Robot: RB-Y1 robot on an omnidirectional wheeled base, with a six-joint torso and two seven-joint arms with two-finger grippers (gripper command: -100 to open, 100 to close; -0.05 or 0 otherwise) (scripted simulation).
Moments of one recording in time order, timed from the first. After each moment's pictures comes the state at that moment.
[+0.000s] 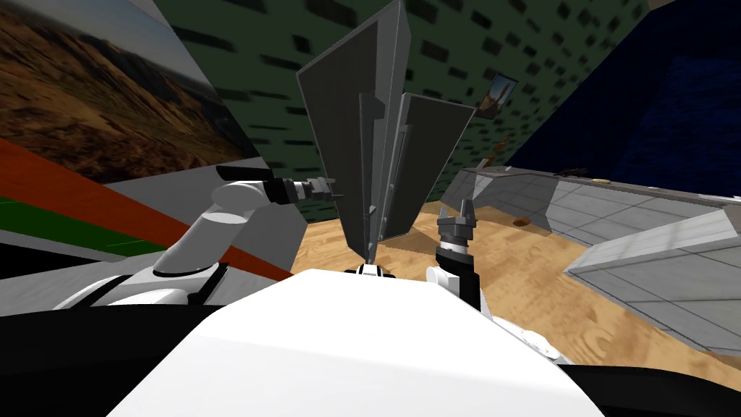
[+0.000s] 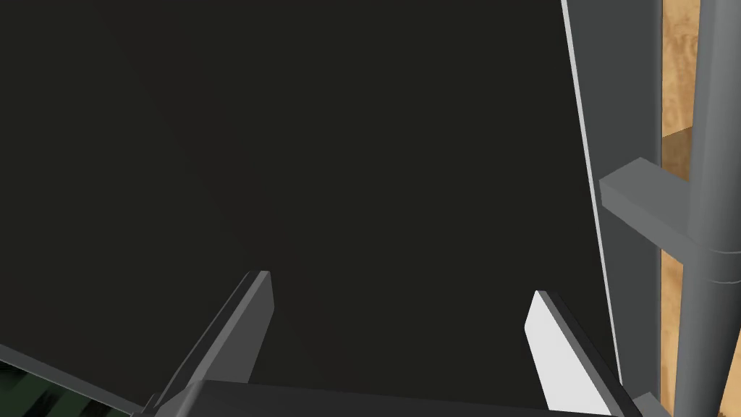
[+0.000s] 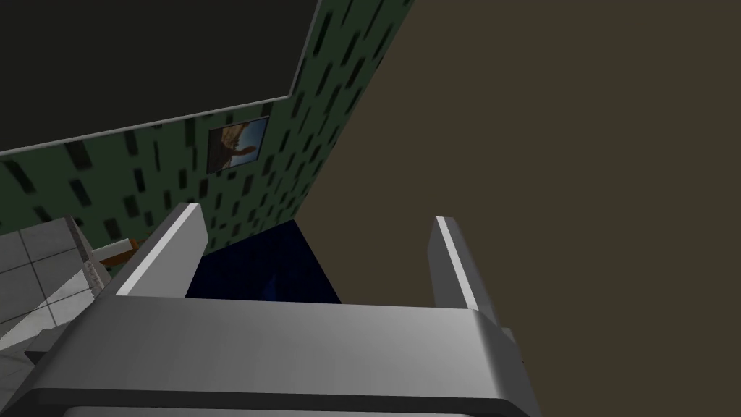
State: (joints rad) left arm -0.16 0.99 0.25 -2.20 1.49 0.90 0.90; right arm 0.49 -0.02 -0.04 -2.33 -0.07 -0.39 -0.01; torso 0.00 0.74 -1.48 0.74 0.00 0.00
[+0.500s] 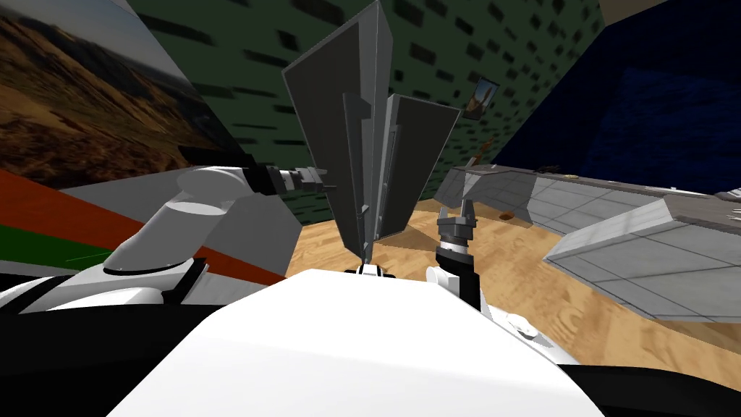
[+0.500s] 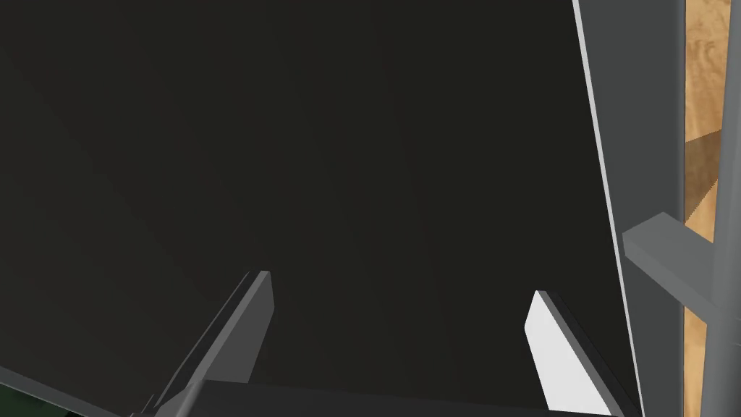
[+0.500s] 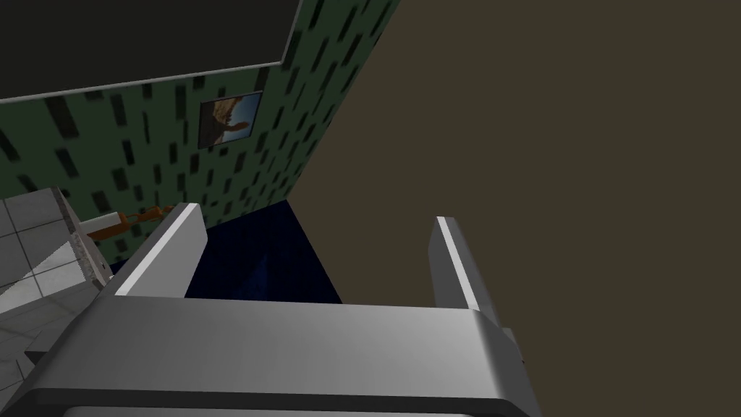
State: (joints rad) left arm -0.17 1.11 0.33 -2.17 1.55 0.87 0.96; right arm 0.49 -0.02 -0.04 -2.33 -0.07 -0.39 -0.01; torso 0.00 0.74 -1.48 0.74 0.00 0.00
